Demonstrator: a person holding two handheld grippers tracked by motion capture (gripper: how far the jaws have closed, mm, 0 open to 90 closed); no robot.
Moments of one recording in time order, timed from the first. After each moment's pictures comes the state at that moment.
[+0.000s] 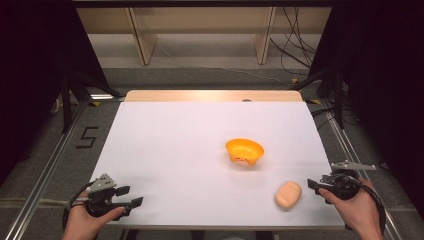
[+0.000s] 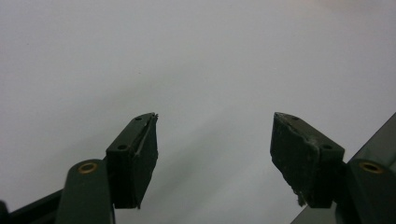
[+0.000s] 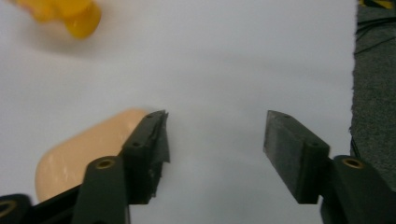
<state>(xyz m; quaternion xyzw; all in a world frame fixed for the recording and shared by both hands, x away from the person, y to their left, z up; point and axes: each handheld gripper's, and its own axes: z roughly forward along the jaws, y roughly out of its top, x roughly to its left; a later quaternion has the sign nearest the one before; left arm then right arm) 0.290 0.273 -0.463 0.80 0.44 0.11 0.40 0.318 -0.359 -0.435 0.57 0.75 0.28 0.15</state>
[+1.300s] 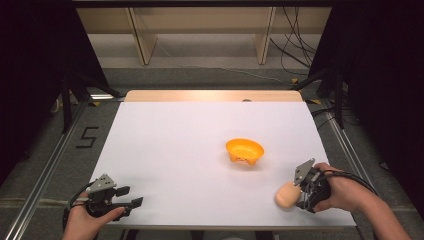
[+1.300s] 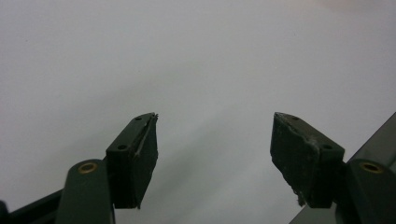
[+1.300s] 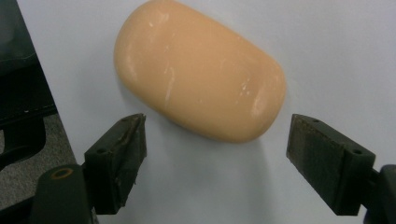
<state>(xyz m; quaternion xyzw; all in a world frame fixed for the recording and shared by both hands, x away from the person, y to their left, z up) 0.290 0.274 -0.465 0.80 0.44 0.11 0.40 0.352 -0.304 -0.438 0.16 0.98 0.09 0.06</state>
